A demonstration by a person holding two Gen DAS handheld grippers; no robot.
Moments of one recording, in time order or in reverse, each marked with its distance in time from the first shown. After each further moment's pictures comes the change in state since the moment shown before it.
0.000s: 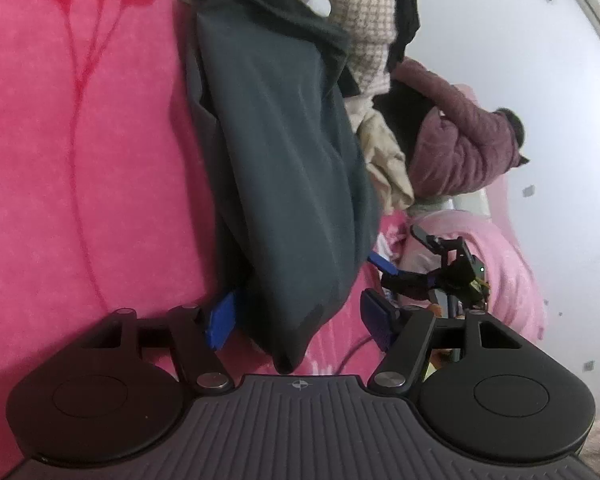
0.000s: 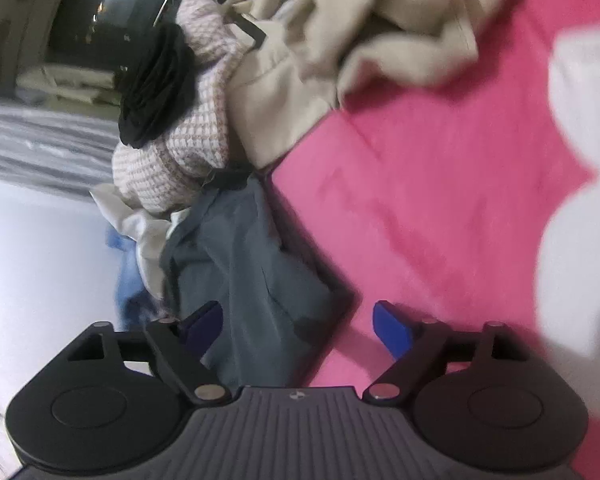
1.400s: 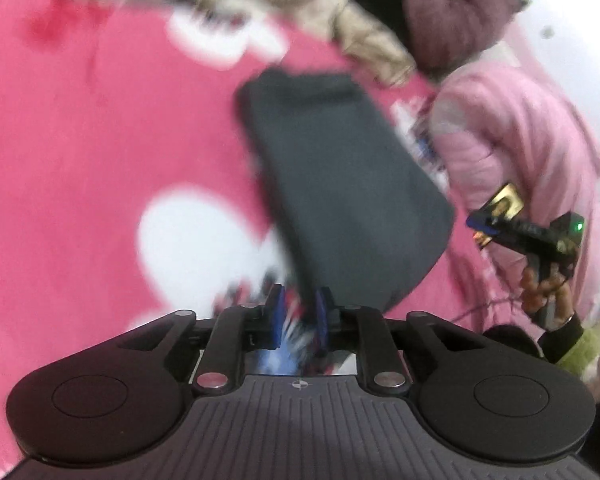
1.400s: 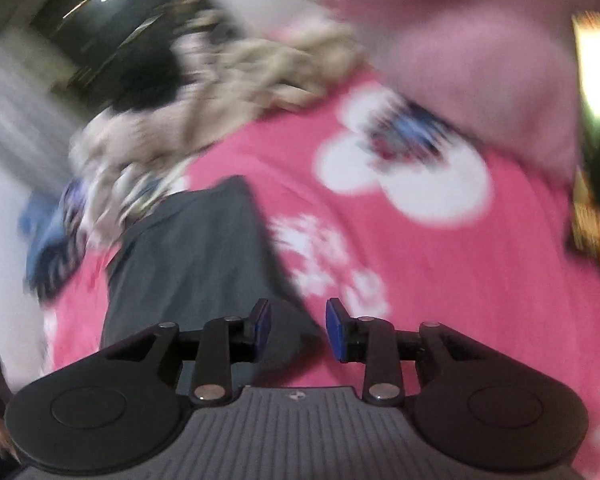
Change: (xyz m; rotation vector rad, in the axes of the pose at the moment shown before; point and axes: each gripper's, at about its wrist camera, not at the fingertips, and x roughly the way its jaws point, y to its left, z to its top) left arm -0.059 -0.100 -0.069 0.395 0.212 0.234; right arm -0.170 0.041 -0.201 -0.357 -0.256 -0.412
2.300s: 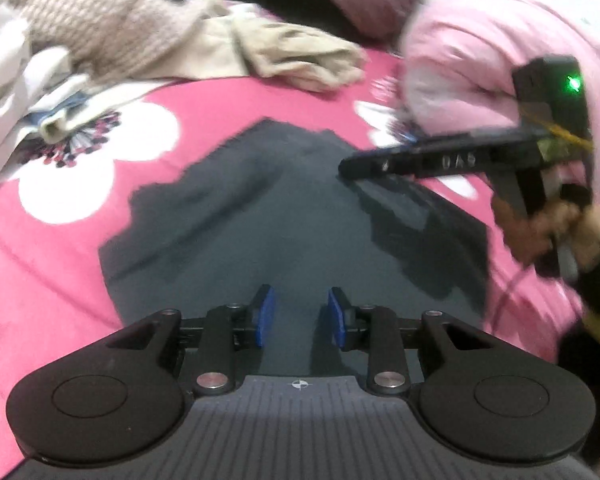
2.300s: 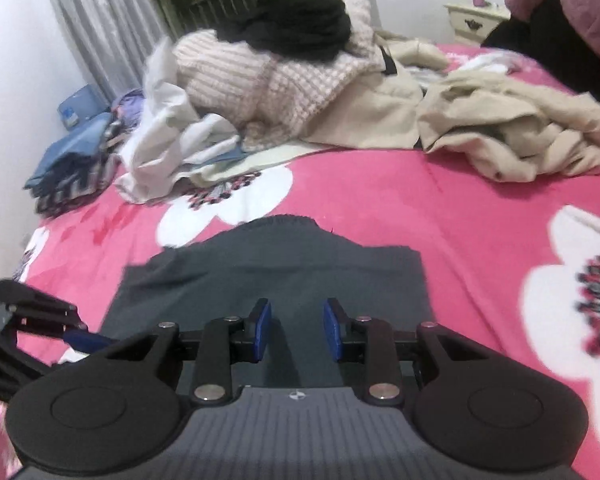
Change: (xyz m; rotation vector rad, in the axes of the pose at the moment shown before) left arm 0.126 -0.062 0.065 0.337 -0.024 0.157; right arm 0.166 0.109 0.069 -0.334 0.043 0.034
